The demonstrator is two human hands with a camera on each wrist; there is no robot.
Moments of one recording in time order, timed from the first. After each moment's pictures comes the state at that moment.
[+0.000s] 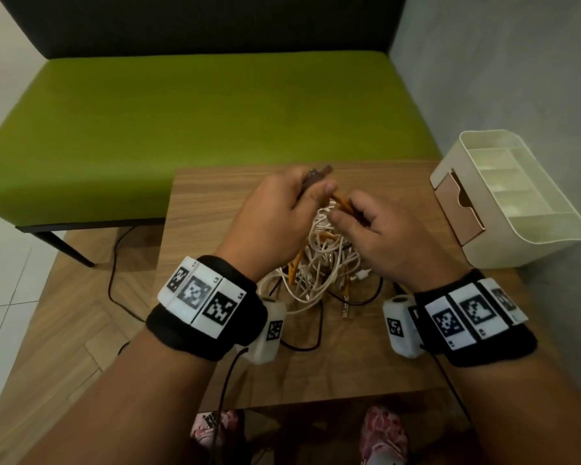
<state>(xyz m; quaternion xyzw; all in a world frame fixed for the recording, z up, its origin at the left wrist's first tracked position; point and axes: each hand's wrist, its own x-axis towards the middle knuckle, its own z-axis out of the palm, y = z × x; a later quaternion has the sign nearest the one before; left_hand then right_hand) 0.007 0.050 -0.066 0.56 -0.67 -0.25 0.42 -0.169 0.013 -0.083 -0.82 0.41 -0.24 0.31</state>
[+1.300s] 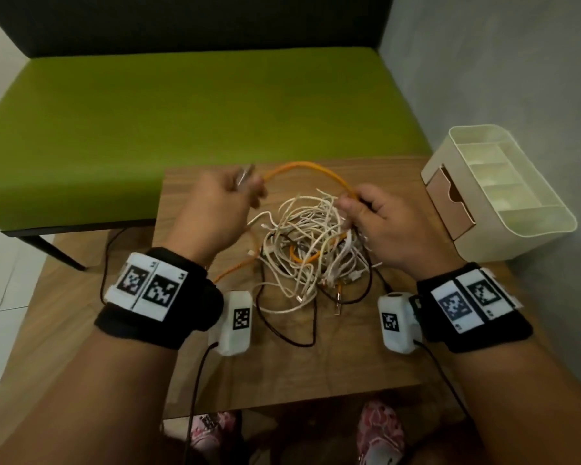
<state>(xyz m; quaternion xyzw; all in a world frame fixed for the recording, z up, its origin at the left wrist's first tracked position) 0.053 0.043 -0.077 0.69 -0.52 -0.31 0.39 -0.180 0.001 -0.092 -0.76 0.48 -0.25 0.36</state>
